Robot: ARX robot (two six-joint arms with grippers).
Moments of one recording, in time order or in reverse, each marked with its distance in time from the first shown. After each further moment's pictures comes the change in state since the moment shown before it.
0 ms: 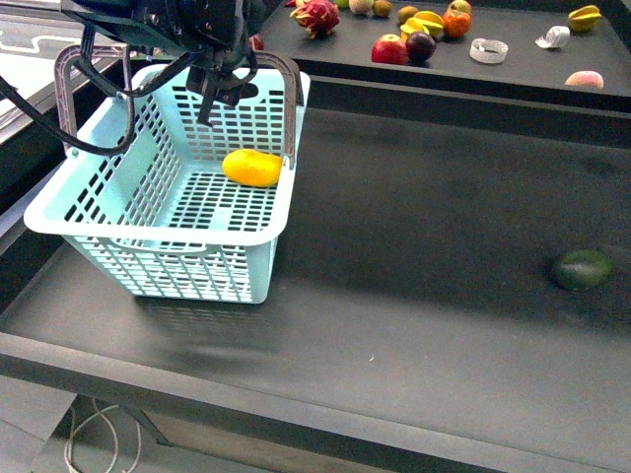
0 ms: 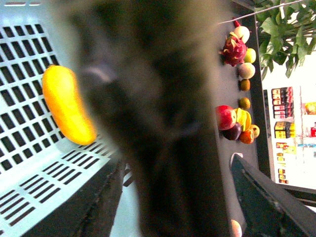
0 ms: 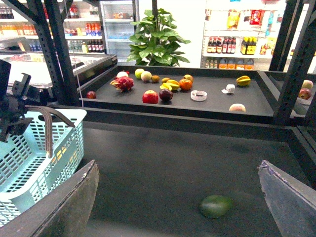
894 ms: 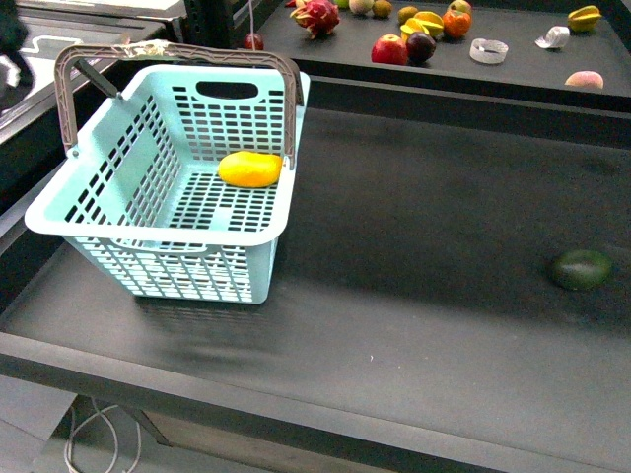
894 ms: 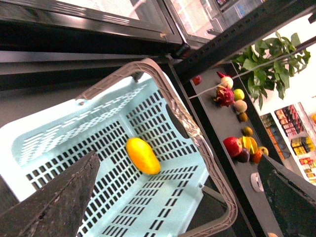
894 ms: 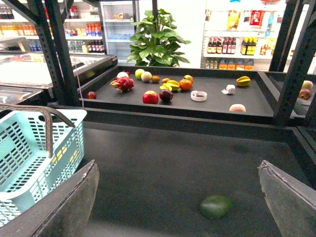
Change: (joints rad) left arm 0.042 -0.884 -1.135 0.412 -0.156 0.343; right arm 0.000 0.000 0.000 0.000 0.000 0.000
